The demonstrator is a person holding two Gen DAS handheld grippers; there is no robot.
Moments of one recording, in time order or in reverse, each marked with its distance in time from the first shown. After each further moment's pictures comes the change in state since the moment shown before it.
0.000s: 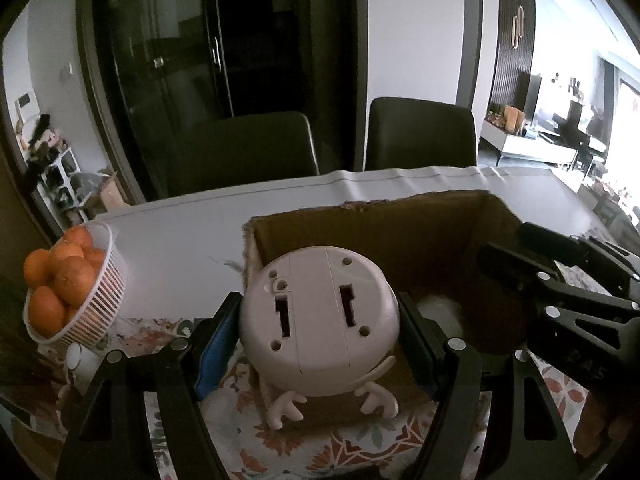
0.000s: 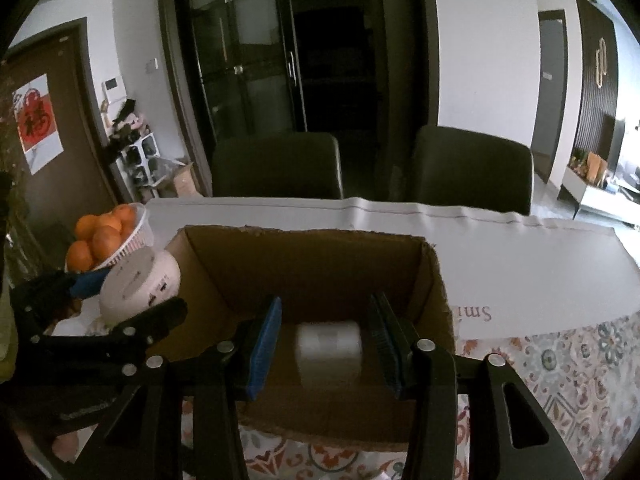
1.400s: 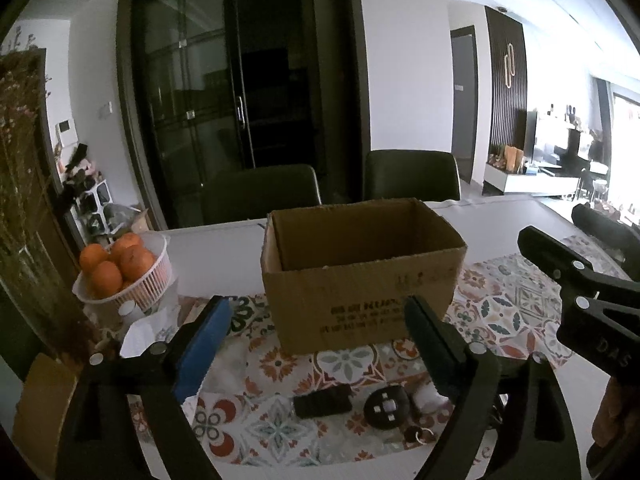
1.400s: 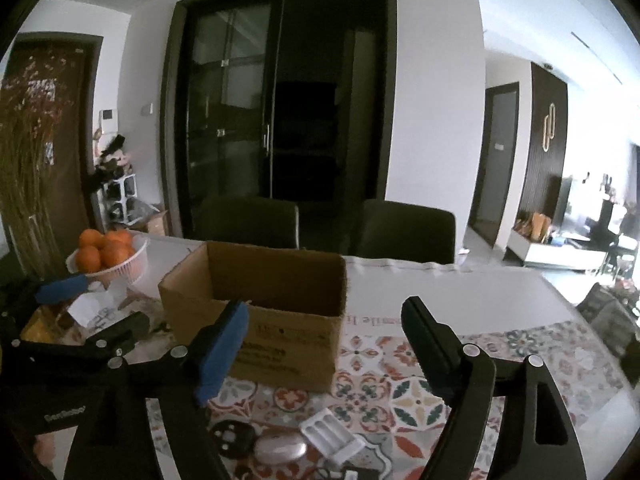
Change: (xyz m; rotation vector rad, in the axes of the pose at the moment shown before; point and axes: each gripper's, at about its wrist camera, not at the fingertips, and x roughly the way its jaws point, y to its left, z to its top) left arm -0.145 -0.042 -0.092 -0.005 -0.227 0.080; right arm -0.159 0.018 -0.072 -0.067 -0.283 -0.188
